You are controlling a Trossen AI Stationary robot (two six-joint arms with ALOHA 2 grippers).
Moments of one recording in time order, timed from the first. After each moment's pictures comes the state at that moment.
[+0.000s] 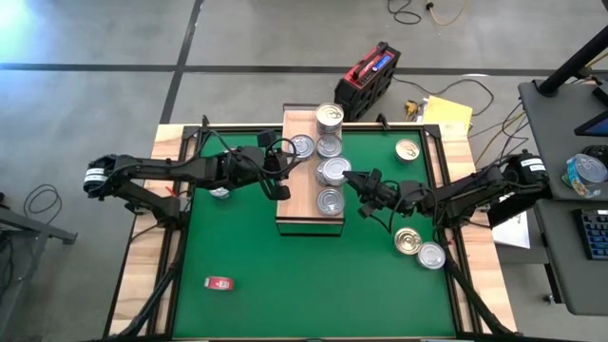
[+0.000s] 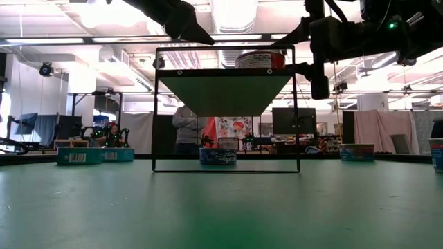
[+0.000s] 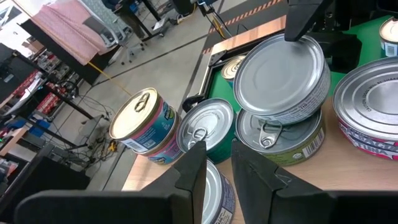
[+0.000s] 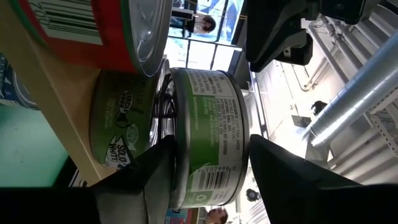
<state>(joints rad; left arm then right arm) 0.09 1.34 1.03 -0.04 -0.41 0.44 0.06 1.31 0.38 0.97 0.54 -1.75</state>
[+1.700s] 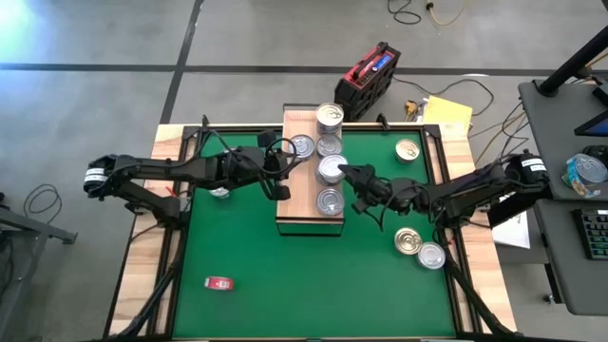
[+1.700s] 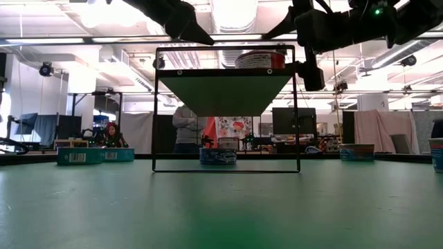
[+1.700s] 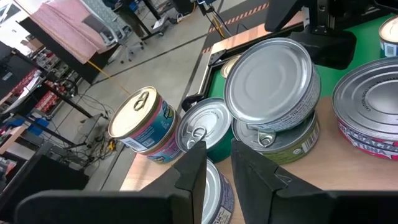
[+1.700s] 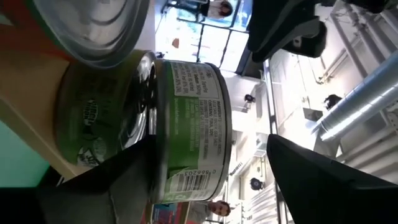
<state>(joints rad) 0.09 1.34 1.03 -0.05 -0.41 0.44 0.06 1.30 0.51 0.77 0.62 -1.74</state>
